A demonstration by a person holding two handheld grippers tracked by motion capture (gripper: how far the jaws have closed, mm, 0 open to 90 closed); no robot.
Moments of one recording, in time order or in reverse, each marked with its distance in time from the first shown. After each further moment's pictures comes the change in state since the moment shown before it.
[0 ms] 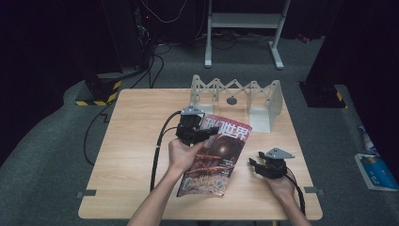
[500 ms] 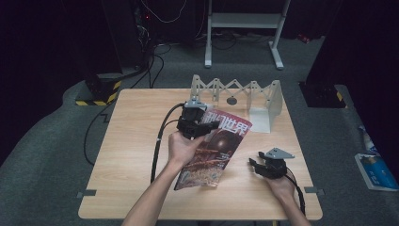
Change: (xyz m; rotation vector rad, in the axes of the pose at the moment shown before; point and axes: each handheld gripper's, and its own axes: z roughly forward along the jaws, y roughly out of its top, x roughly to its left) left arm -0.005 0.024 -0.005 0.030 0.046 0.063; right arm 0.000 0.000 0.000 0.001 -0.001 -0.004
